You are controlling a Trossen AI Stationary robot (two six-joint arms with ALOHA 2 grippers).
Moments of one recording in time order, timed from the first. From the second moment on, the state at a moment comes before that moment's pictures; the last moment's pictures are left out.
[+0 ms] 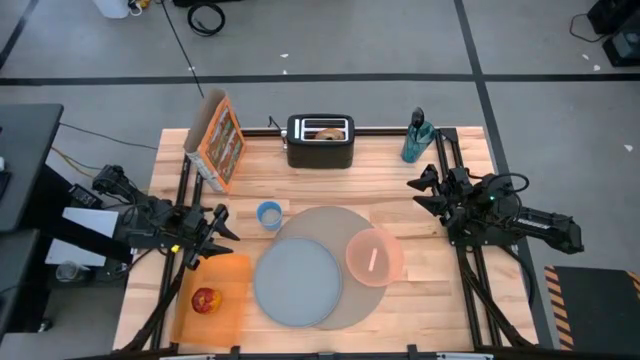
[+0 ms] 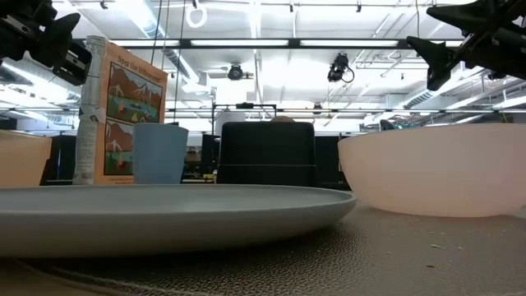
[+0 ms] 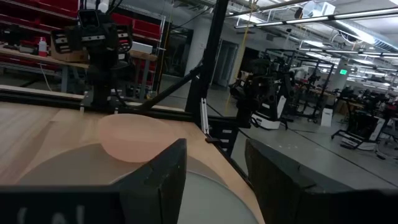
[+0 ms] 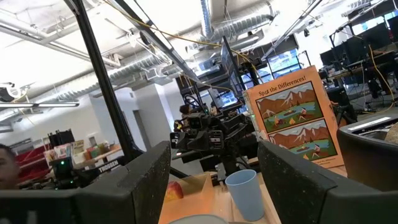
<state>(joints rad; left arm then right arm) -0.58 0.01 0.01 0.15 -0.27 -0.22 -0.32 0.01 0.01 0.36 -0.31 0.45</state>
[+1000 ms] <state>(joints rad) -0.57 0.01 0.01 0.29 -0.37 -0.19 -0.32 0.01 0.01 0.48 -0.23 0.50</state>
